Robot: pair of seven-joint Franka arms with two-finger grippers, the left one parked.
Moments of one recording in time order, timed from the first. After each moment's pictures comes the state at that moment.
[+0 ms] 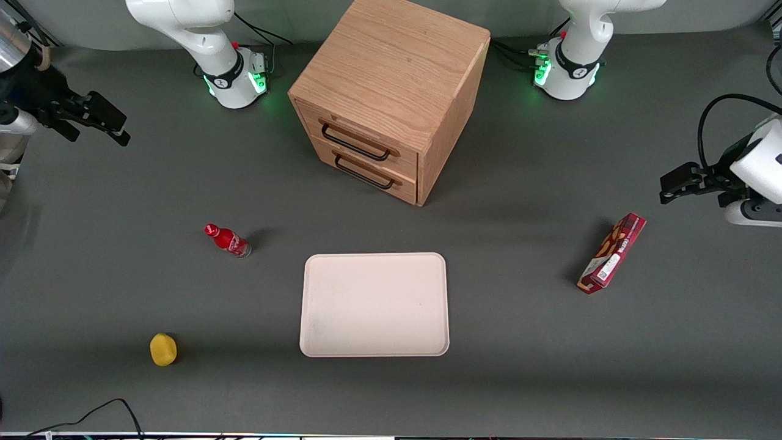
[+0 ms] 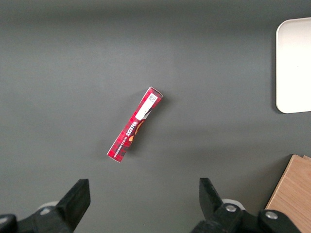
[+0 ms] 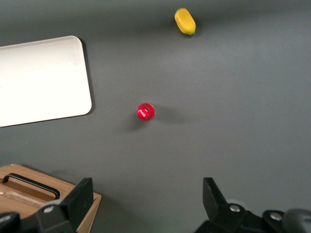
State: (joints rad) arm -0.02 -0.24 0.09 -1.76 0.01 1.59 0.23
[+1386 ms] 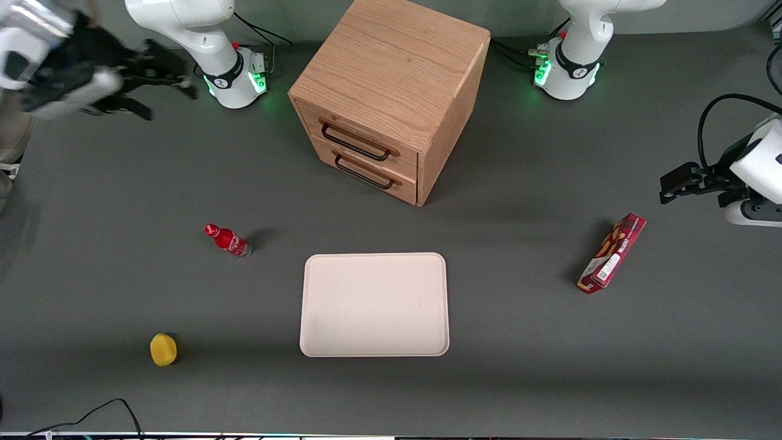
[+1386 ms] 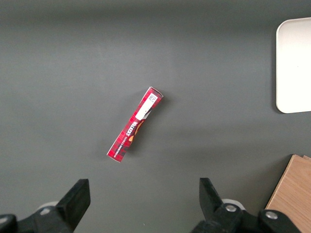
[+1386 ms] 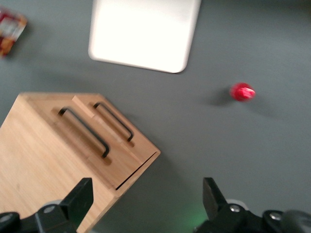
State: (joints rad) arm 0.07 -0.16 0.18 -1.62 0.30 1.46 0.00
